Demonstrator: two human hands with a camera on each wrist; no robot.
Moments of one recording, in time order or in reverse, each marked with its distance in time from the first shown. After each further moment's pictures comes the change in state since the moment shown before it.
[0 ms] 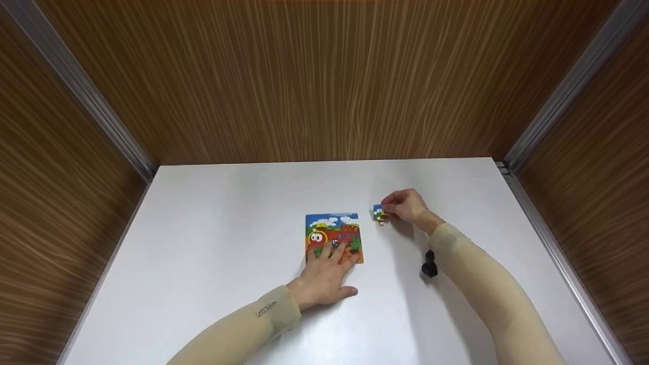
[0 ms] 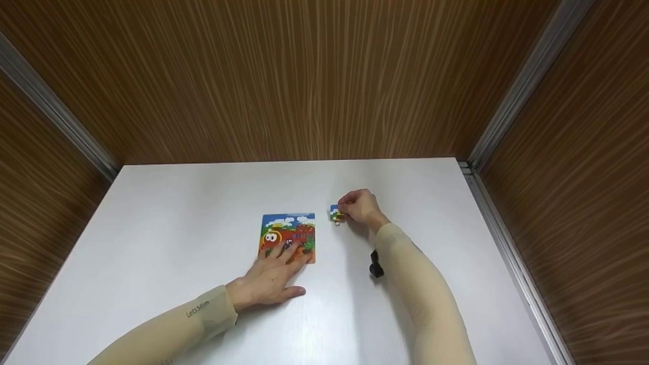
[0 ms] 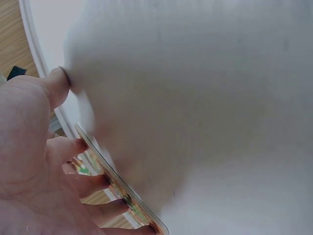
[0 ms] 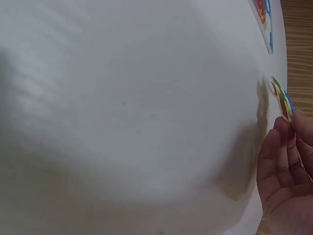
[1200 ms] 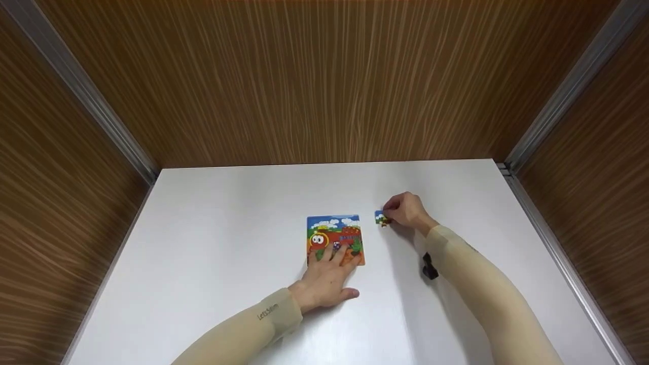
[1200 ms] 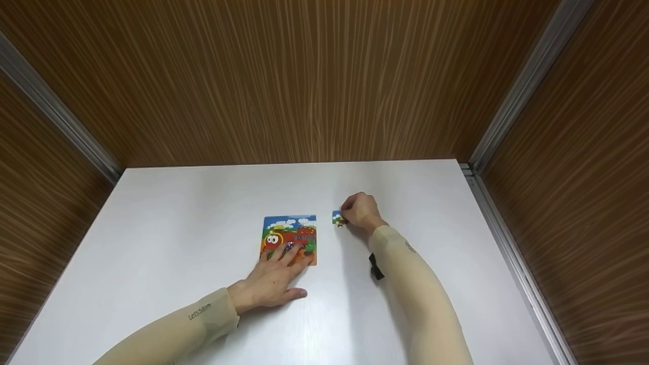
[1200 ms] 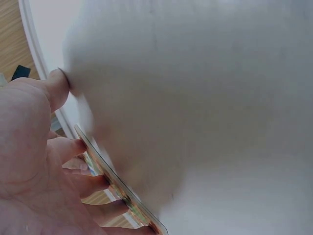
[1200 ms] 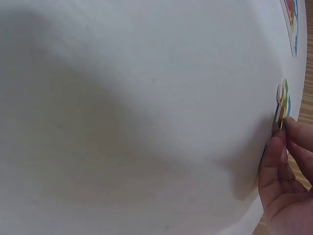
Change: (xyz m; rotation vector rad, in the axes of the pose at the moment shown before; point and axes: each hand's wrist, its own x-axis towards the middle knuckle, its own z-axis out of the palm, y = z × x) left_hand -0.002 -0.001 -0.002 0.015 0.029 0.010; right_hand 0.004 -0.001 0.008 -0.264 0.051 -0.073
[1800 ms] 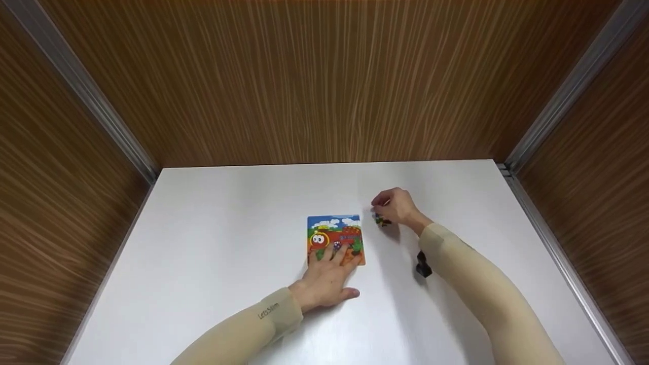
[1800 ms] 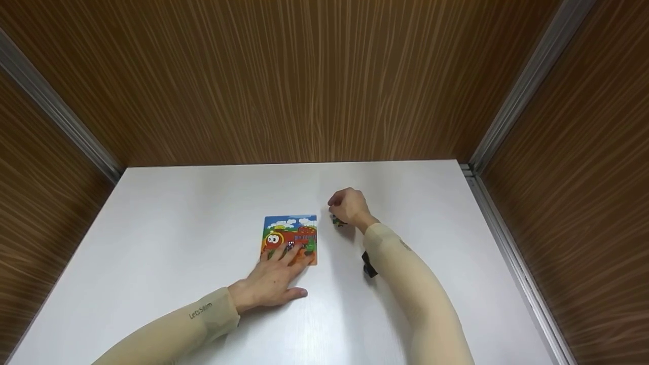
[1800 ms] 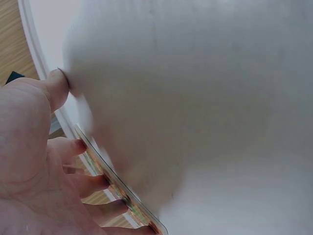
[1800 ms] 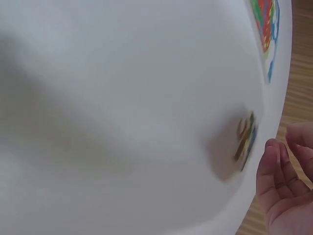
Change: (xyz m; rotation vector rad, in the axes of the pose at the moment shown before) left_hand -0.001 0.000 -0.001 -0.018 -0.011 -0.006; right_hand -0.001 -0.032 0.003 0.033 -0.027 -0.085
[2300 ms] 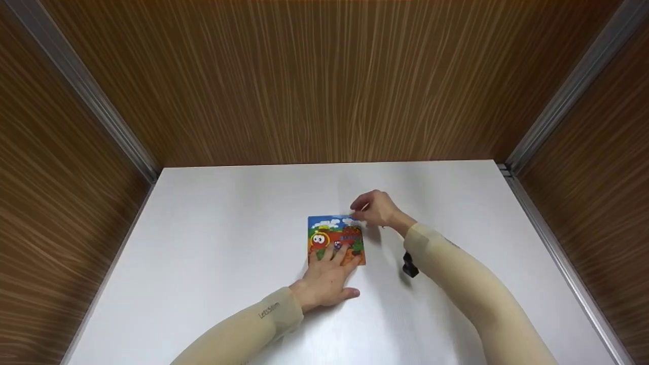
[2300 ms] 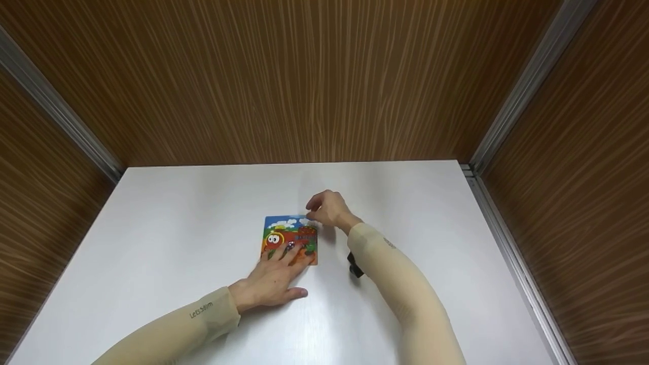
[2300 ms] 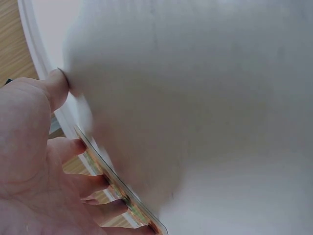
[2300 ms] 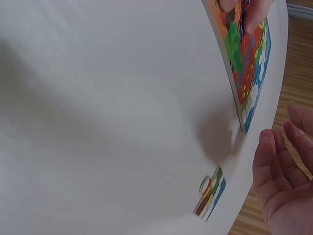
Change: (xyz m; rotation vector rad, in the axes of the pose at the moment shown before) left_hand 0.003 -0.001 0.000 0.002 -0.020 -0.009; right_hand 0.006 -0.040 0.024 0.002 -0.153 -0.095
